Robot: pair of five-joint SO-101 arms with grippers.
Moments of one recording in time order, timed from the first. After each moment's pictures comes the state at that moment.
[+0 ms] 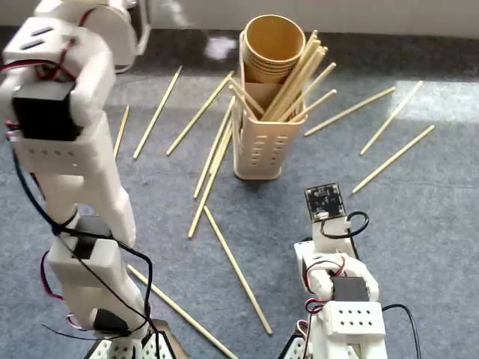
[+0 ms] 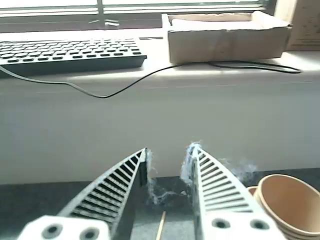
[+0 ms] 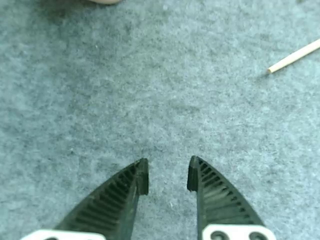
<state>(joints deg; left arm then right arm) -2.3 17.1 -82.6 83.4 4.7 -4.8 -74.2 90.7 44.6 12.6</state>
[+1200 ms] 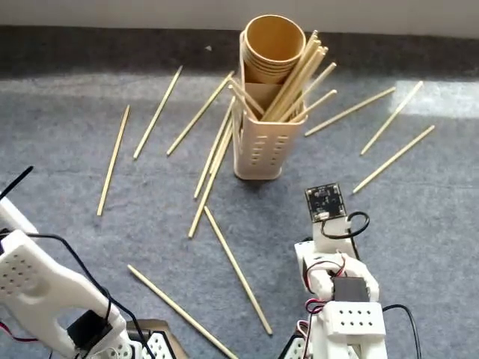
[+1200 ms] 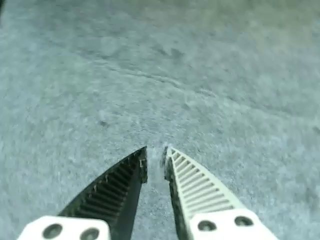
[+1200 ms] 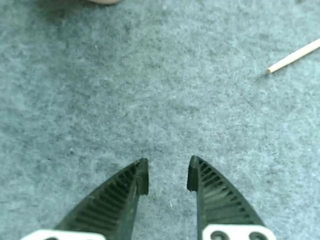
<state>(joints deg) -50.8 29.2 -54.1 97.9 -27.7 -4.8 -74.2 90.7 44.6 12.7</state>
